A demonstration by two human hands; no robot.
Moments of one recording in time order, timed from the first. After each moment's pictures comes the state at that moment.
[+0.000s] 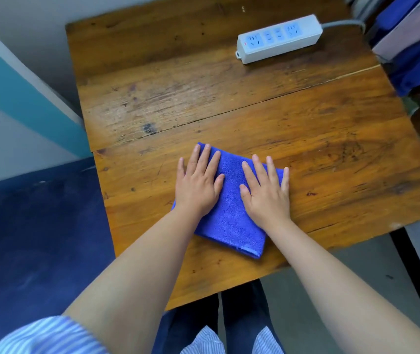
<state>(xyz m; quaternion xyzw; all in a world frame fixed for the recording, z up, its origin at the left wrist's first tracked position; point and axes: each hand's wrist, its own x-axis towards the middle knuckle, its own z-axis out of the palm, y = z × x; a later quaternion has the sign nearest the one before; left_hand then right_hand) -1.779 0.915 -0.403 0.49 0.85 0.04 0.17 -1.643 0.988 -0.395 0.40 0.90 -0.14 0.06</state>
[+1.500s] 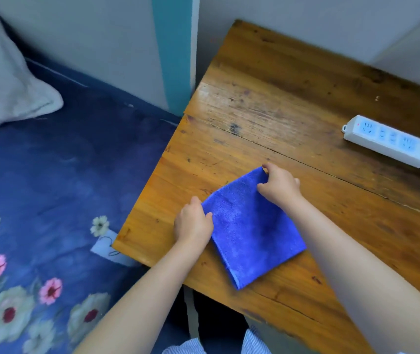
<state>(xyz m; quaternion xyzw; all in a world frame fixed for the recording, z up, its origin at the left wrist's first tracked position) -1.731 0.859 -0.361 -0.09 0.93 0.22 0.28 -1.759 1.034 -0.350 0.23 0.92 -0.21 0.22</state>
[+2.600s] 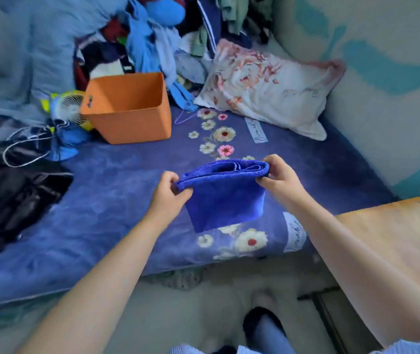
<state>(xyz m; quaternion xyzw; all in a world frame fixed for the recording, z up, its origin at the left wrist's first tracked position) -1.384 0.479 -0.185 -0.38 0.75 0.50 -0.19 -1.541 0.637 -0.165 -0.29 0.72 -0.57 0.26</state>
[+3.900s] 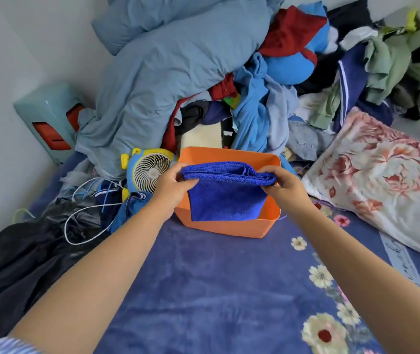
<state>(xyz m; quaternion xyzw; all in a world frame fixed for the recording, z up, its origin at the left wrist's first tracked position) -1.427 -0.094 -0.147 -0.43 0.67 0.52 -0.32 -1.612 0.035 -0.138 -0.43 0.66 -0.54 0.30</state>
